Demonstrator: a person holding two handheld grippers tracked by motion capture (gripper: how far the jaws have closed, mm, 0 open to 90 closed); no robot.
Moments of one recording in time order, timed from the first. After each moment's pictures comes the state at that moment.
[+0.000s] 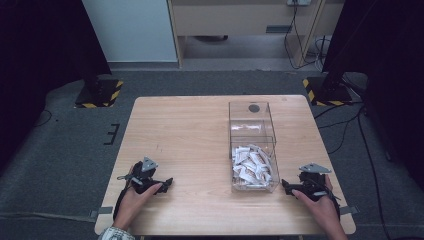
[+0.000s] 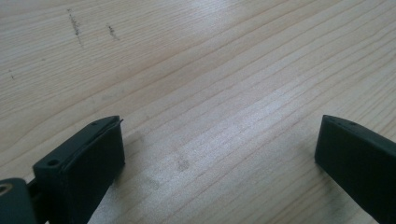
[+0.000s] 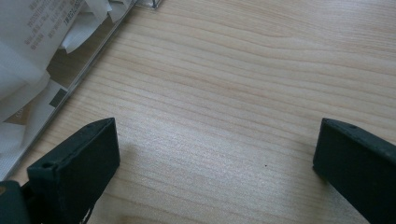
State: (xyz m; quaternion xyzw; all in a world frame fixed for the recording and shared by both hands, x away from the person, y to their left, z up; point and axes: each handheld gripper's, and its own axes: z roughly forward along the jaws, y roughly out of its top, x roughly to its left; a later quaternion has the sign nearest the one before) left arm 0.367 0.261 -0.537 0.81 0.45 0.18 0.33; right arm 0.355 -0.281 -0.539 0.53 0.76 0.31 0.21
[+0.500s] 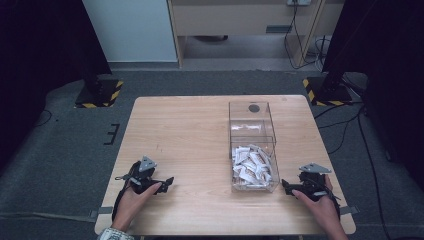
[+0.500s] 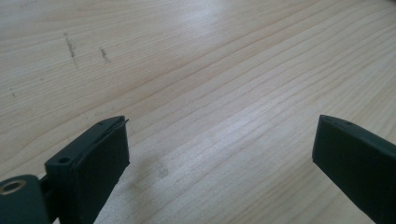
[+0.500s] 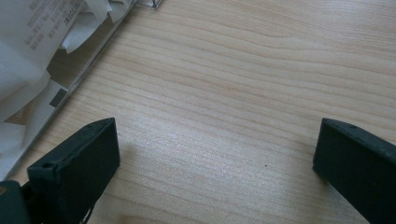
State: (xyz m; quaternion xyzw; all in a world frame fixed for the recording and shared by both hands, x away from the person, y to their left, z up) left arm 0.358 0.258 -0.517 0.81 0.44 0.17 0.36; right arm 0.355 -0.281 -0.539 0.53 0.76 0.31 0.21
